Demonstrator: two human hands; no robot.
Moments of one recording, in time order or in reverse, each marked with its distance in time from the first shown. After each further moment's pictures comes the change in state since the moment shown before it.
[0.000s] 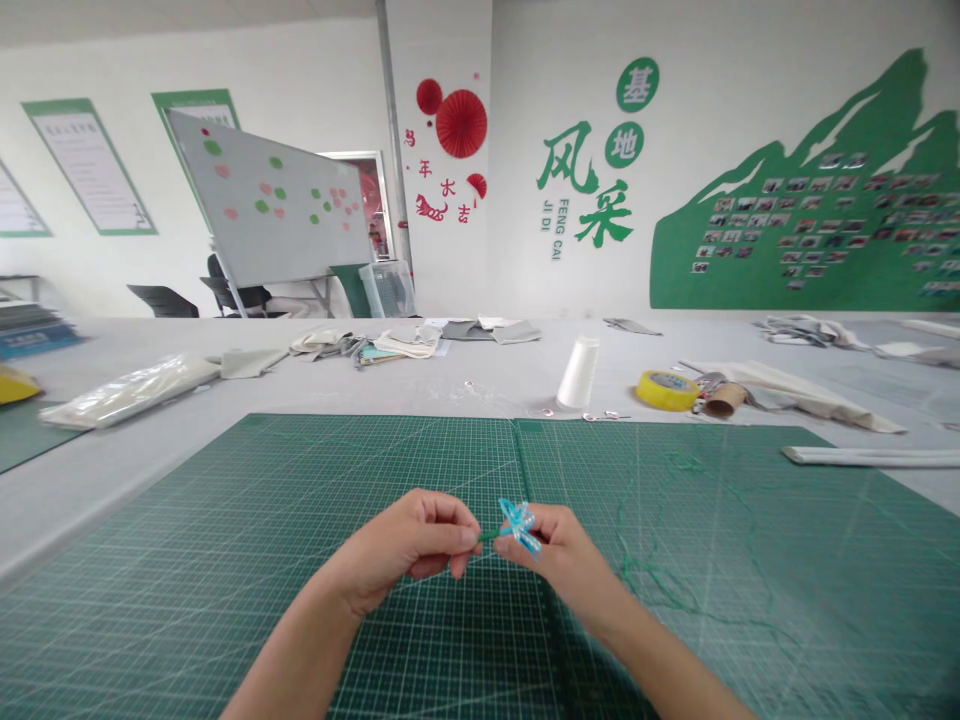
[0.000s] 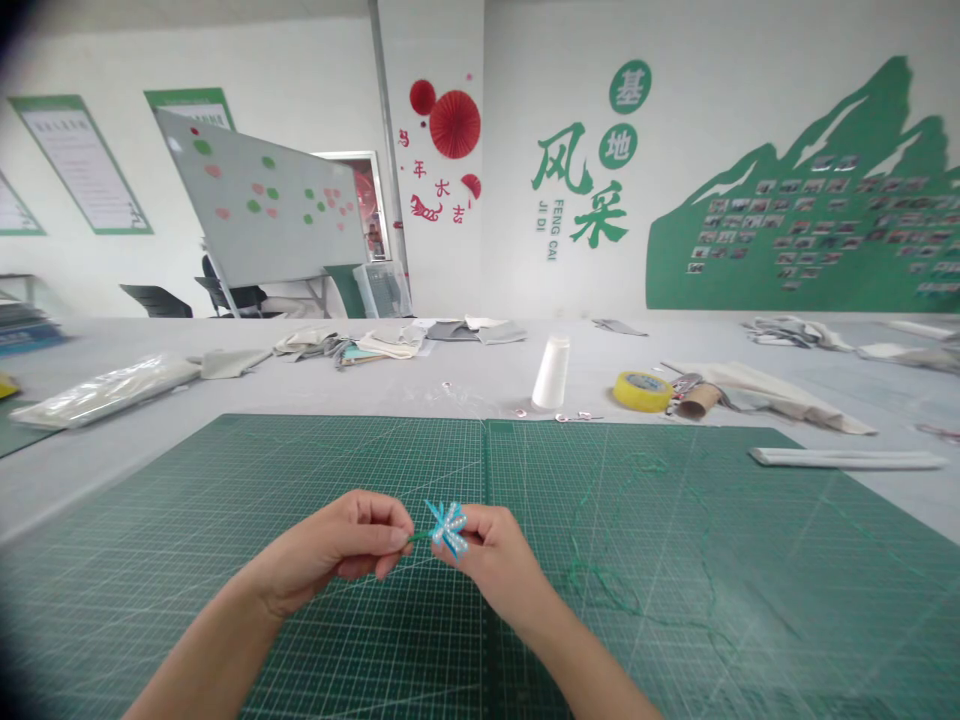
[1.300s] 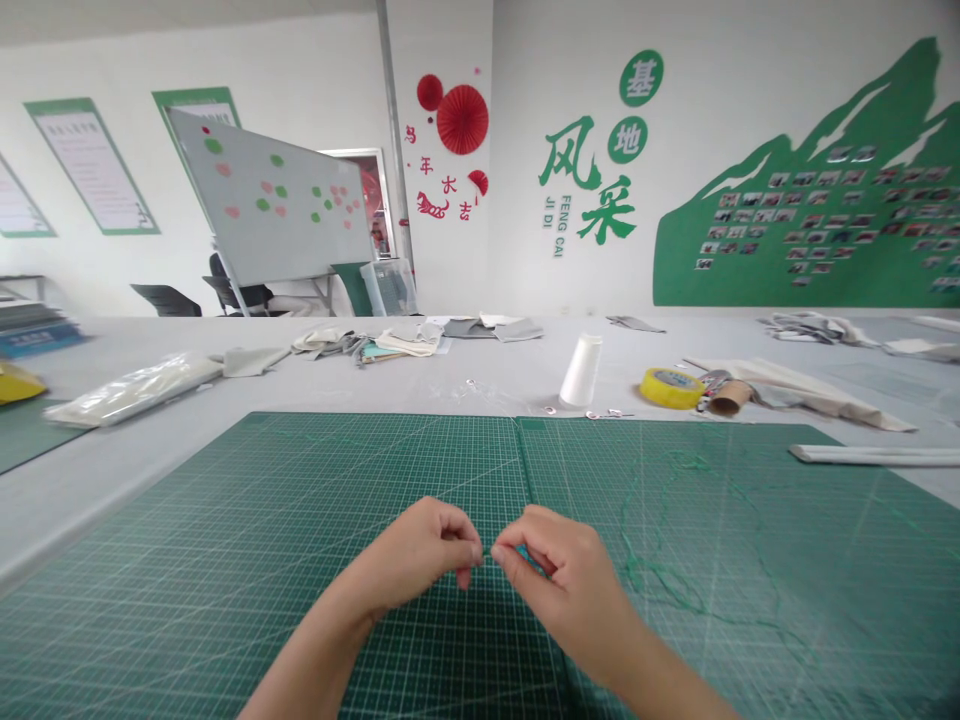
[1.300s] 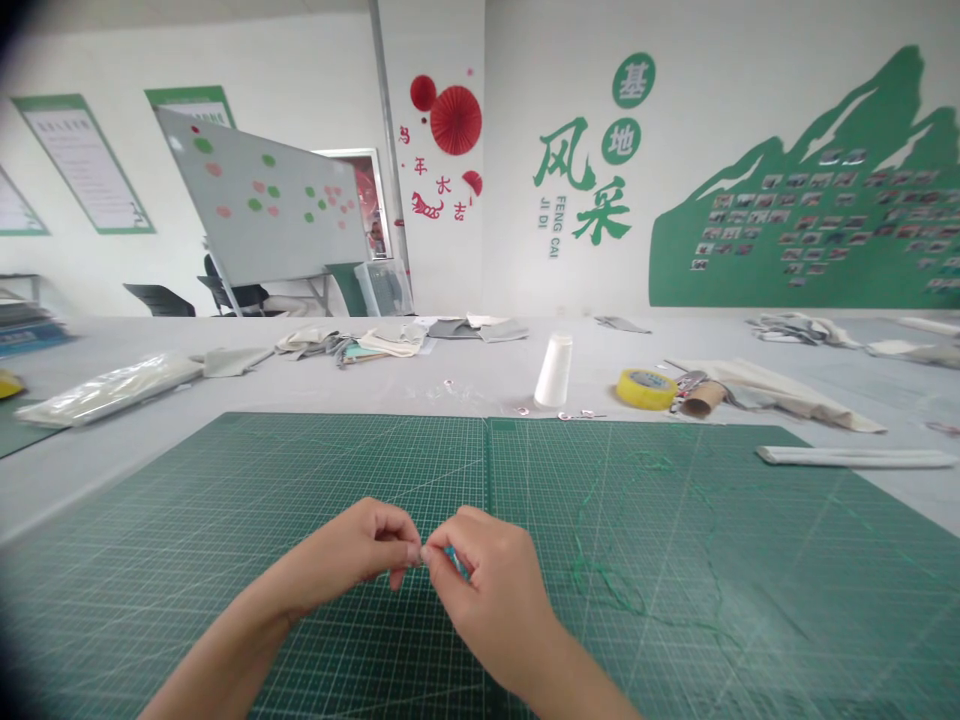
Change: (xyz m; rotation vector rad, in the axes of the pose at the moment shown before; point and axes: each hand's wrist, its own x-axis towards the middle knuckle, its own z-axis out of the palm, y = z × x) left_hand 0.008 -0.008 0.006 0.400 0.132 -0.006; right_hand -0.020 -0.023 0.011 -0.543 0.152 -0.292
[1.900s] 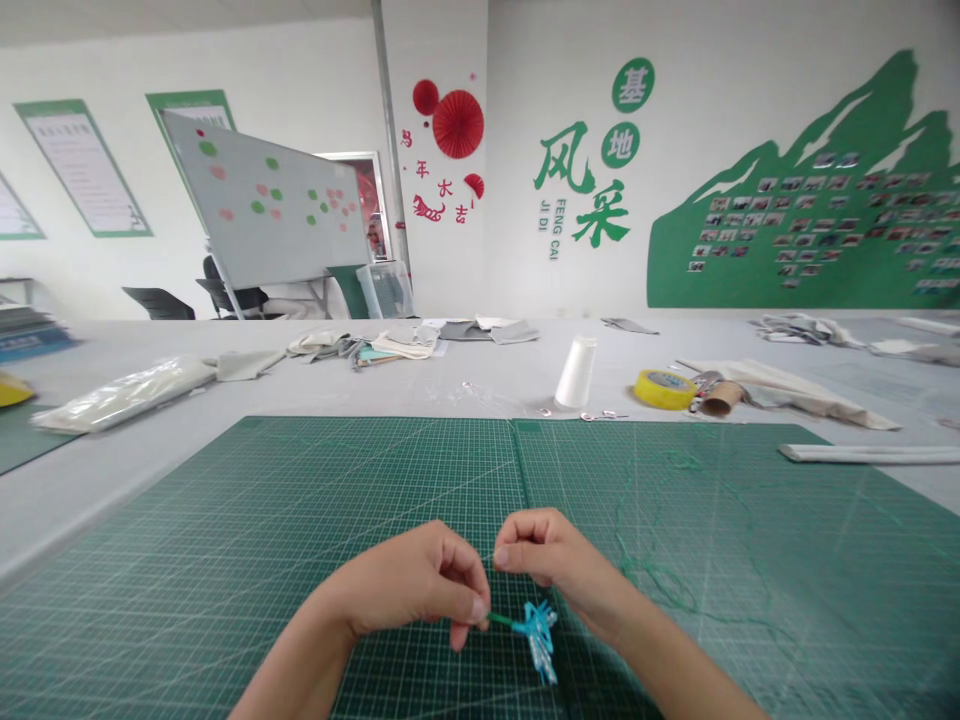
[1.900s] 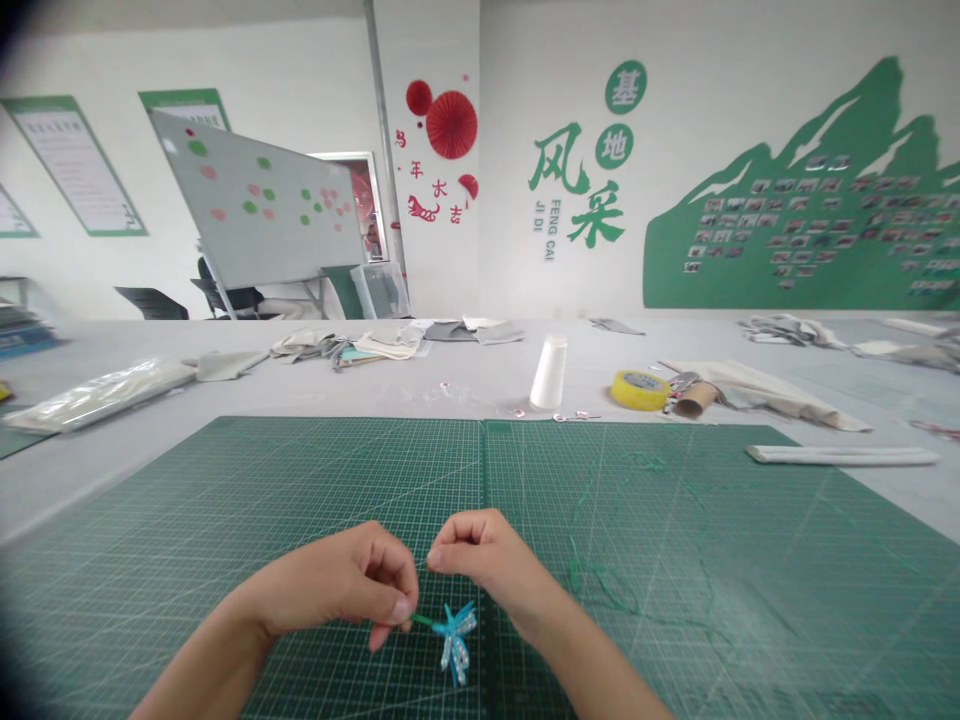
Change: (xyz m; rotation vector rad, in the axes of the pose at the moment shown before) left_hand -0.009 0.005 0.001 -0.142 -0.343 -0.009; right_hand 0.014 0.029 0.003 0.715 -0.283 0.458
